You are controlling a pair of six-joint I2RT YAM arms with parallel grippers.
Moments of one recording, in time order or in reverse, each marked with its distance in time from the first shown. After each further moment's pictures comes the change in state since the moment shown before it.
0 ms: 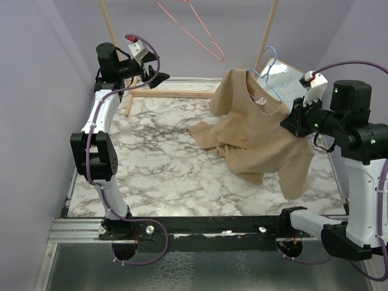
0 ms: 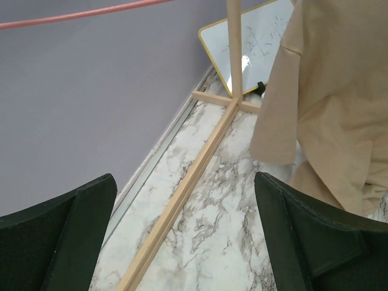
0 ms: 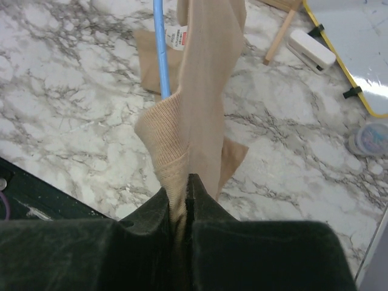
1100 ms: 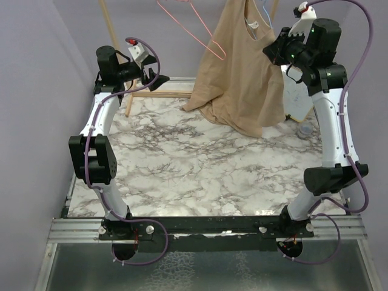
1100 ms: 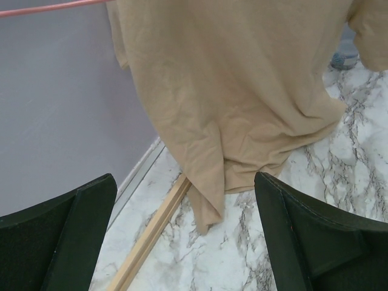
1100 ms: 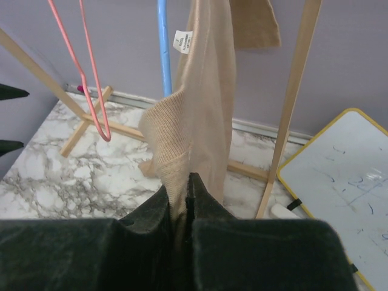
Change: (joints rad) left arm 0.000 -0.045 -0.066 -0.008 -0.034 0.017; right arm 0.000 0.563 0.364 0.608 0.061 0.235
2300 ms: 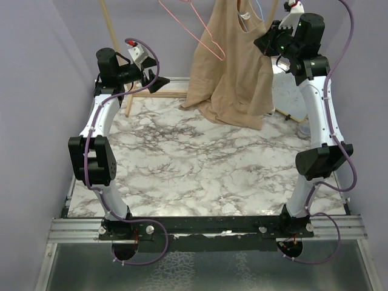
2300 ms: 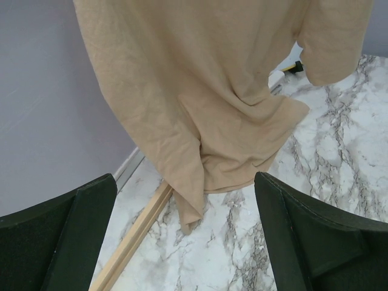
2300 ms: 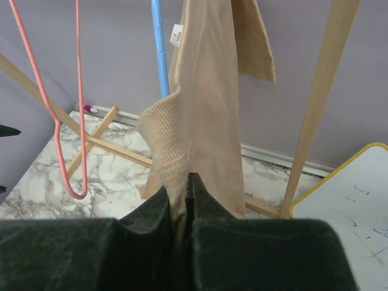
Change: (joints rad) left arm 0.000 -0.022 -0.043 0.015 0.011 -0.047; right arm 0.000 0.206 0.130 0.138 -0.034 0.047
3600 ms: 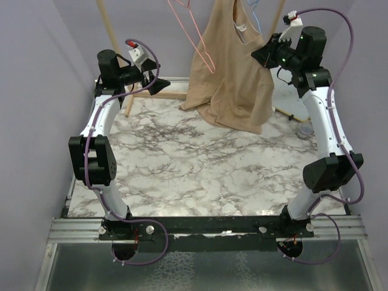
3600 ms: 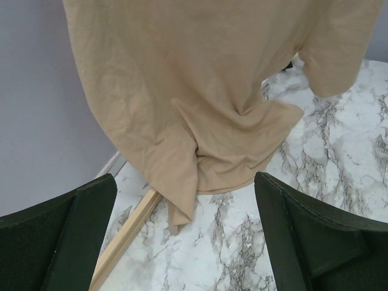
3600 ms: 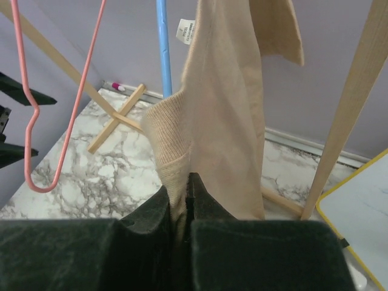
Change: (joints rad) left arm 0.000 0.000 -0.019 0.009 0.026 -0.034; right arm -0.004 -0.122 -0.274 0.121 -0.138 0.019
